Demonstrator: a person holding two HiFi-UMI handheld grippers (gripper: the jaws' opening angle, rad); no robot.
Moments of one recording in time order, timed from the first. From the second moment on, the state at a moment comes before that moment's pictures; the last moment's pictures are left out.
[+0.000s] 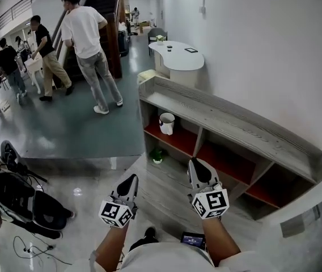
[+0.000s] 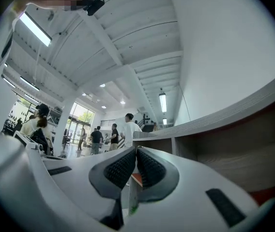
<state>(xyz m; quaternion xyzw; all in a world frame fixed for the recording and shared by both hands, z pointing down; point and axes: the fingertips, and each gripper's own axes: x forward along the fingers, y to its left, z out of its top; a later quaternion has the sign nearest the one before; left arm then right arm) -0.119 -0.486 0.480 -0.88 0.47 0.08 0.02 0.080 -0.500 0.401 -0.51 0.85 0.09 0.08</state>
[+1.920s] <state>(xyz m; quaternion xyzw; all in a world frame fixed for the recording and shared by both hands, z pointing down) -0.217 -0.096 0.457 -0.88 0.47 0.04 -0.05 0.039 -0.087 0.443 -0.57 0.82 0.02 -0.01</state>
